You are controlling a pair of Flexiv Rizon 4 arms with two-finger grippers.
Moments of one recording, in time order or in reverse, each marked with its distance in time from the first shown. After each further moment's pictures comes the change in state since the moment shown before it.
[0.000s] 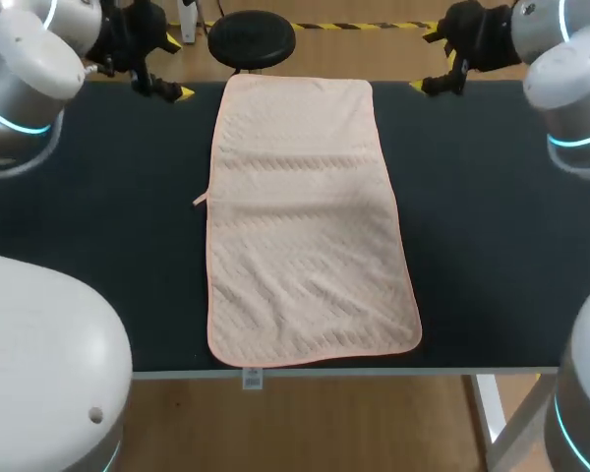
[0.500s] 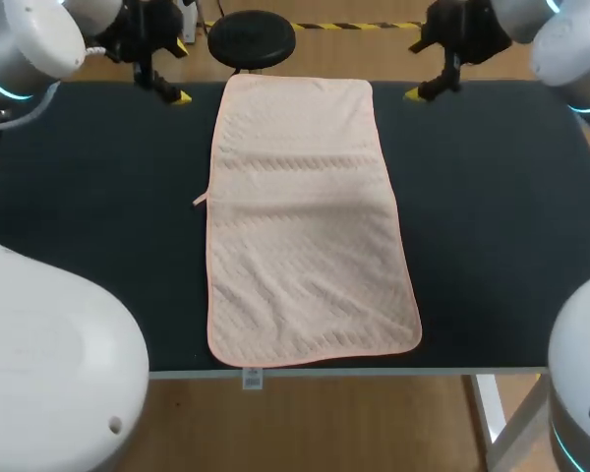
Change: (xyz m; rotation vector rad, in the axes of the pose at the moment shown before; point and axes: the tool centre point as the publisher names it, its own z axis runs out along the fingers) left arm 0.012 0.004 0.009 -0.163 0.132 0.093; right arm 0.030 0.007 0.009 0.122 0.199 -0.099
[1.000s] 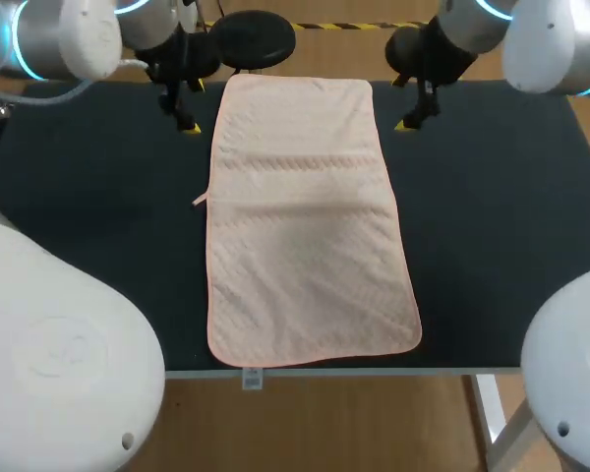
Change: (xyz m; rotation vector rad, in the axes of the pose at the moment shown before) left arm 0.029 0.011 0.045 -0.275 0.116 0.062; right arm 0.043 -0.003 0.024 0.279 0.107 -0.013
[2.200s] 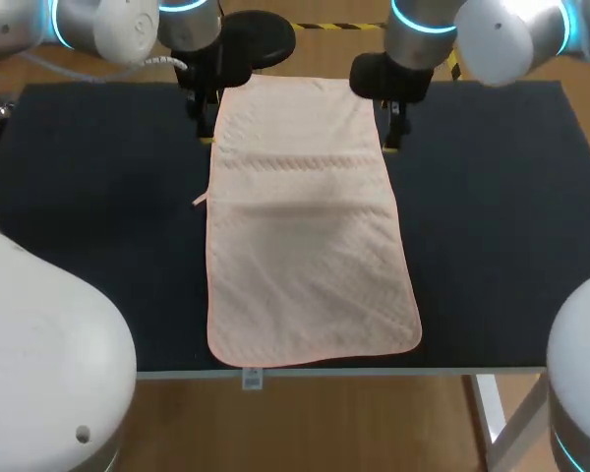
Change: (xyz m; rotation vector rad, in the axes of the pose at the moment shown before) left arm 0.015 -0.022 0.023 -0.132 0.097 -0.009; right arm 0.025 0.003 0.042 0.245 0.061 0.030
